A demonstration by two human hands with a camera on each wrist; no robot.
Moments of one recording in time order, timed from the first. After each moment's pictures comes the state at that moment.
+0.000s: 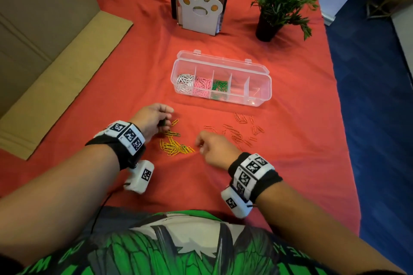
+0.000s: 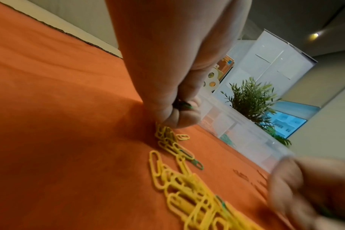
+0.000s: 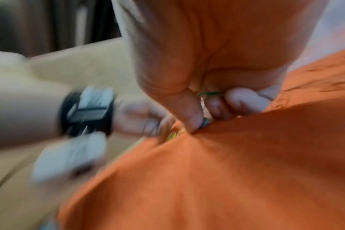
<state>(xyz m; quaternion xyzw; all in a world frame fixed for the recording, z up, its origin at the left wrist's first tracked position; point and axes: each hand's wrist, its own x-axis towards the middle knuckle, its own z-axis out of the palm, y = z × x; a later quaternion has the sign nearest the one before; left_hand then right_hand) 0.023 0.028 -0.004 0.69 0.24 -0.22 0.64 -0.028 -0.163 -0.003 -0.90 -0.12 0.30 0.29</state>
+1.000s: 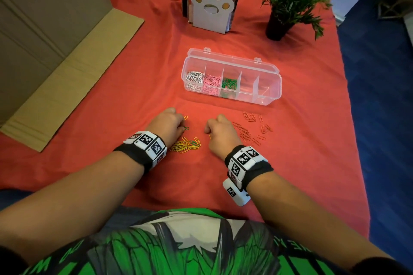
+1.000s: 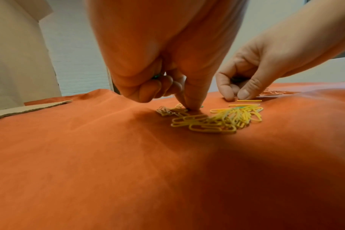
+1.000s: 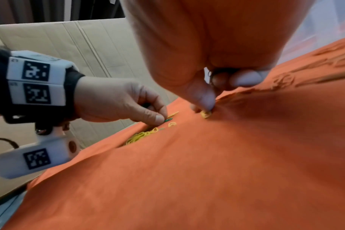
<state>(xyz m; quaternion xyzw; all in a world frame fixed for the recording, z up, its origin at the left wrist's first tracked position) -0.003 0.028 -0.012 0.97 -0.06 -0.17 0.16 -0.016 -0.144 -0.018 -0.95 -0.08 0.19 0.24</state>
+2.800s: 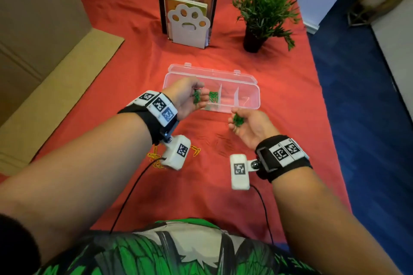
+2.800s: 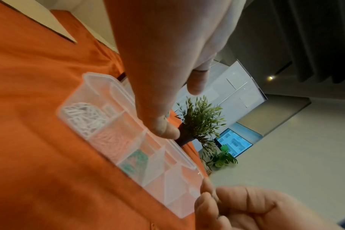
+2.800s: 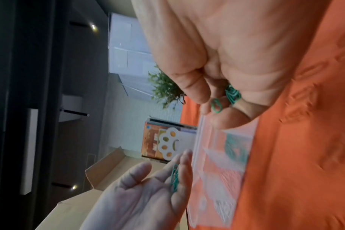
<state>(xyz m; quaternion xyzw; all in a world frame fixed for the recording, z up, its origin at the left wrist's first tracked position) 0.082 -0.056 0.077 0.56 0.20 -0.30 0.75 0.031 -0.227 0.041 -0.50 0.31 0.16 0.79</state>
